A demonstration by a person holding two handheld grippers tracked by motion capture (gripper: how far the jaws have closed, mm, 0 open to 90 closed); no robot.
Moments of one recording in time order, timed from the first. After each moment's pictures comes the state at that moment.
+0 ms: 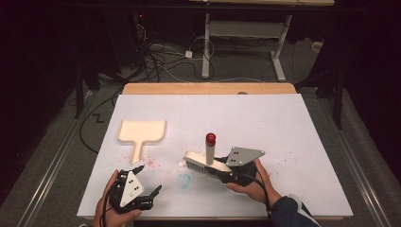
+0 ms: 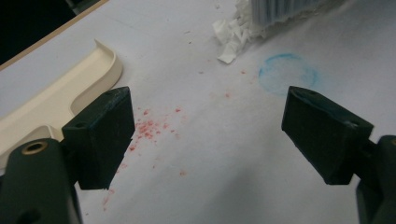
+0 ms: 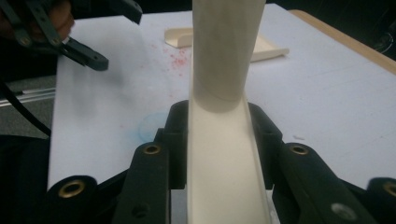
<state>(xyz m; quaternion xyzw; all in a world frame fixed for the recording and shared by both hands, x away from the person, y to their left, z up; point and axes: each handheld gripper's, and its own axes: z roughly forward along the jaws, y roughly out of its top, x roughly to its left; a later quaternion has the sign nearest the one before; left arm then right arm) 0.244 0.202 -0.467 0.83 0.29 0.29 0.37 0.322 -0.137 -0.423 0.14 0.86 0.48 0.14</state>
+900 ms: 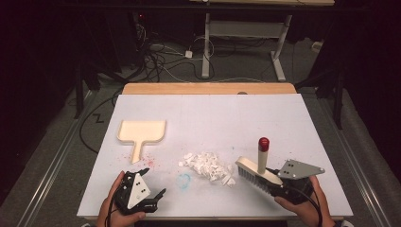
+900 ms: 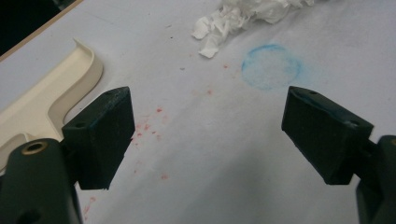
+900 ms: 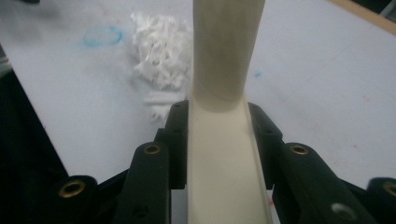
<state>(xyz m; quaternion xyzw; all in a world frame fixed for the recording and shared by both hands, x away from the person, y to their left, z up) 0.243 0.190 -0.470 0.85 0.27 0.28 0.36 0.269 -0.248 -0.403 0.28 0.86 0.38 0.20</state>
